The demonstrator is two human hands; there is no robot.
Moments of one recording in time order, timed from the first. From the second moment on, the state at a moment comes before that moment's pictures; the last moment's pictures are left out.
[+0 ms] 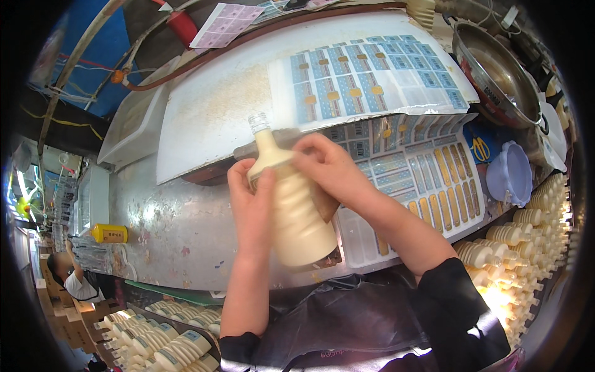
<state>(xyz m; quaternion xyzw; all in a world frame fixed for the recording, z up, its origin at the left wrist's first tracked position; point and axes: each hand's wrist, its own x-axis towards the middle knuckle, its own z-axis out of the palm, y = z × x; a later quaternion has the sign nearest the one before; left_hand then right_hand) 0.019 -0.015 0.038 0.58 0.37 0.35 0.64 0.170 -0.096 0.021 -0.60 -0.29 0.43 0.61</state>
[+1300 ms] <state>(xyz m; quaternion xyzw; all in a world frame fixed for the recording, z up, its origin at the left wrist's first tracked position) 0.019 -0.011 0.034 0.60 0.40 0.30 0.62 0.193 -0.110 0.043 -0.53 -0.17 0.42 0.72</state>
